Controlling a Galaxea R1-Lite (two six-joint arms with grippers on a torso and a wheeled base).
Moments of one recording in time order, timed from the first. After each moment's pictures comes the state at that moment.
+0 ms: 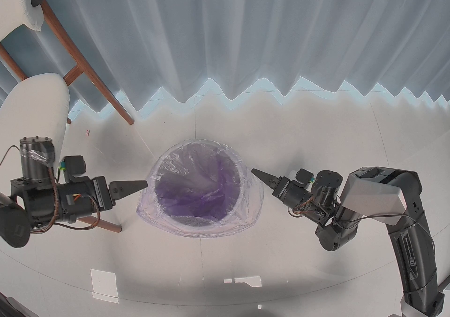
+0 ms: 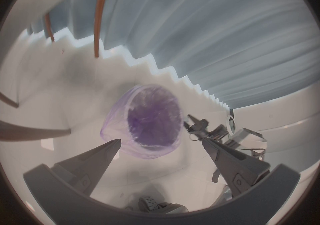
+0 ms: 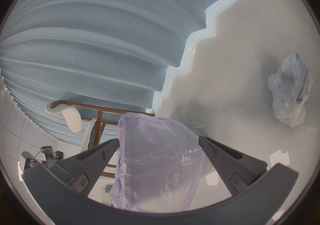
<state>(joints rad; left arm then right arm) -0.16 1.51 -0.54 -0.52 -0.44 -0.42 0.25 2.61 -1.07 -1.54 0.39 0.87</state>
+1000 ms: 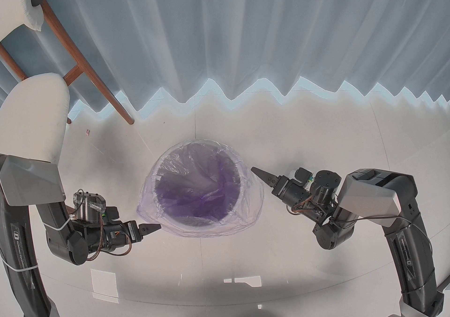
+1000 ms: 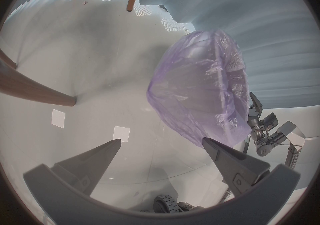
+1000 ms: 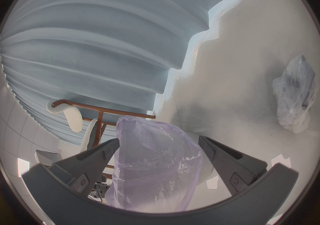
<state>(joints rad) -0.07 2.24 -0.43 -1.12 -0.43 -0.42 0.24 2.66 -1.13 -1.55 0.40 0.86</state>
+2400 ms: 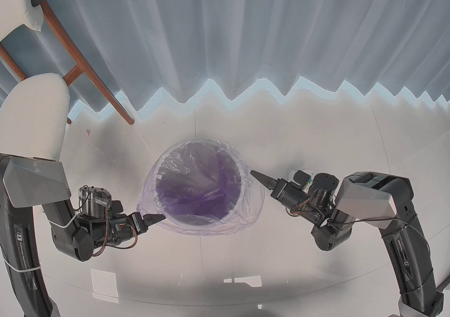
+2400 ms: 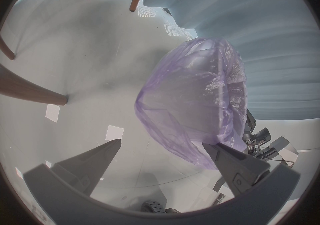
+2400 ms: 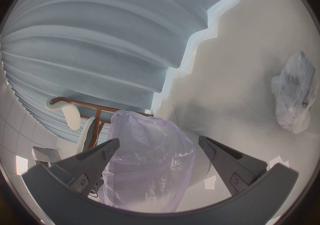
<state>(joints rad) -0.10 2.26 -0.51 -1.13 -0.42 -0.55 0.24 2.69 -1.16 -1.55 0.40 0.84</state>
